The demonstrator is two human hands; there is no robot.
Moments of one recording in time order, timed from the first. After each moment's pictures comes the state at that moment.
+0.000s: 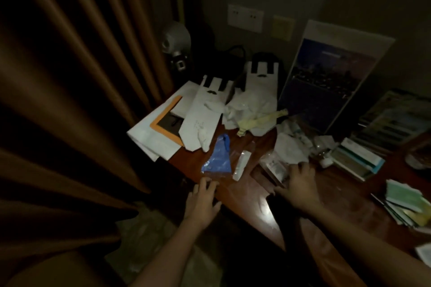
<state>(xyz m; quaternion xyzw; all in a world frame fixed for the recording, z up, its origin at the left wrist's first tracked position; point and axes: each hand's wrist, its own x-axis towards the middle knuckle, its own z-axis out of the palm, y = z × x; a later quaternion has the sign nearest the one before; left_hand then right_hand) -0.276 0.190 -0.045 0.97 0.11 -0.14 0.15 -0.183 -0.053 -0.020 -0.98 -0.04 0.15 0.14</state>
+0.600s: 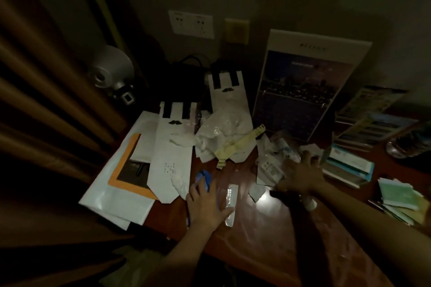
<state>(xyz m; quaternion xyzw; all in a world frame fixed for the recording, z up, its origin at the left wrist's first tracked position) -0.115 0.181 -0.061 0.98 0.03 -0.19 0.05 -0.047 -0.081 -0.024 -0.95 0.07 0.30 0.07</state>
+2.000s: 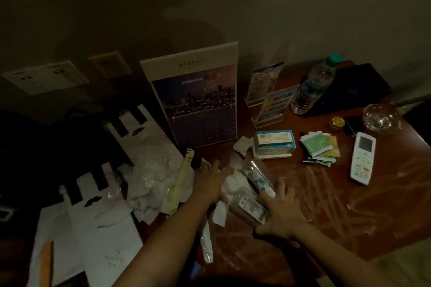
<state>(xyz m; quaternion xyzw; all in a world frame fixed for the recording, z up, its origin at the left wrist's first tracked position) 0.034 0.042 -0.072 0.86 -0.43 -0.28 -0.06 -0.148 -0.077 -0.022 -0.90 0.26 0.29 0.18</state>
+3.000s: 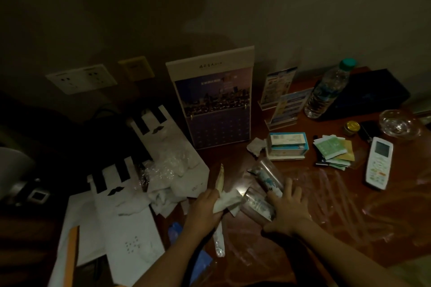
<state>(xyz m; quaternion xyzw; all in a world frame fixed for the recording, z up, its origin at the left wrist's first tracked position) -0.016 0.143 -0.084 0.88 -0.34 -0.19 0.27 -0.140 -0.057 -0.027 -0.91 0.25 0.32 0.13</state>
